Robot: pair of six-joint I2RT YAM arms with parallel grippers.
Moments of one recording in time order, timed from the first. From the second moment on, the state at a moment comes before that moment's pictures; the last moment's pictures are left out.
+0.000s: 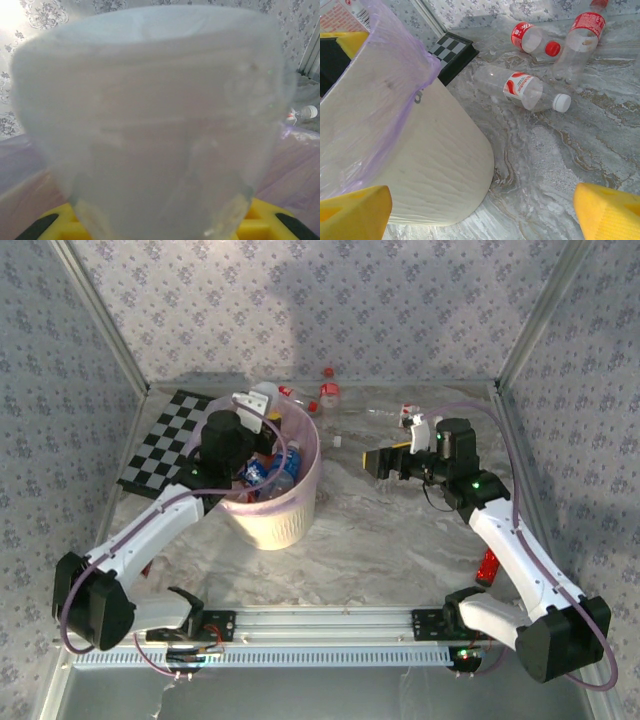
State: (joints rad) left arm -0.53 1.25 0.99 0.02 -0.12 0.01; right arm 0.31 1.08 0.97 -0.37 -0.49 0.27
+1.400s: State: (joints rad) left arm -0.48 1.26 1.22 -0.32 -0.17 -0.09; right arm 0.32 1.08 0.97 -0.37 -0.47 0.27
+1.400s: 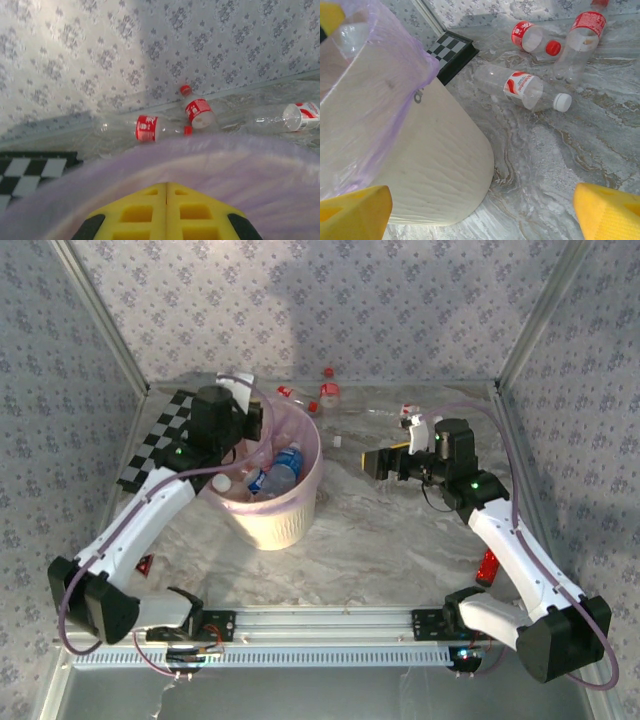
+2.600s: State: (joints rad) left arm -0.48 1.14 1.19 -0.46 -0.15 -0.19; right arm 0.01 1.76 1.23 -0.36 -0.11 1.06
